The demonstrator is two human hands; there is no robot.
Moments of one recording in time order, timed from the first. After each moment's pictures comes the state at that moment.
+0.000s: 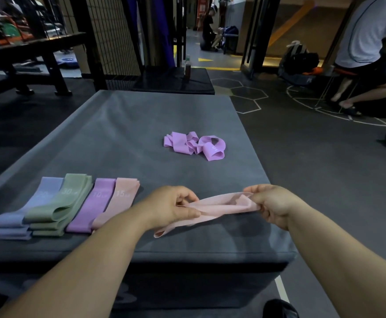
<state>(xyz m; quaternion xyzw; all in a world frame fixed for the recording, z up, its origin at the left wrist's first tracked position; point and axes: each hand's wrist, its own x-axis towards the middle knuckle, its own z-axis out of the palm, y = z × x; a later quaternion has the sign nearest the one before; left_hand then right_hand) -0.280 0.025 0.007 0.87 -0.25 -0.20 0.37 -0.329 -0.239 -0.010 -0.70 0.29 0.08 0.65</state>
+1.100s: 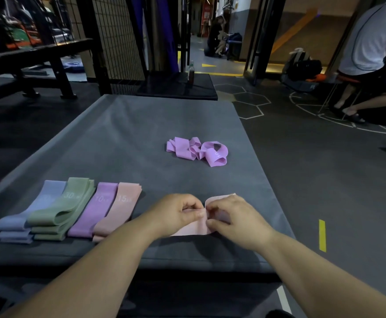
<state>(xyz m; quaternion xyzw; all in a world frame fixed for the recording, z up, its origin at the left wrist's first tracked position) -0.280 0.014 -0.008 0.86 -0.28 -0.15 0.39 -0.331 -0.184 -0.027 -0.96 -0.11 -0.03 0.25</state>
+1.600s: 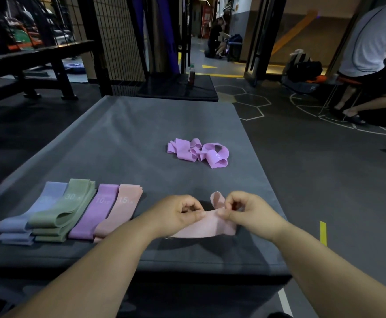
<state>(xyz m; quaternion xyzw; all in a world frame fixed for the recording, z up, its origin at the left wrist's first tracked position) -0.278 0.016 -0.006 0.86 -0.27 -0.17 0.41 -0.332 -0.202 -0.013 -0.85 -0.02 0.01 0.52</state>
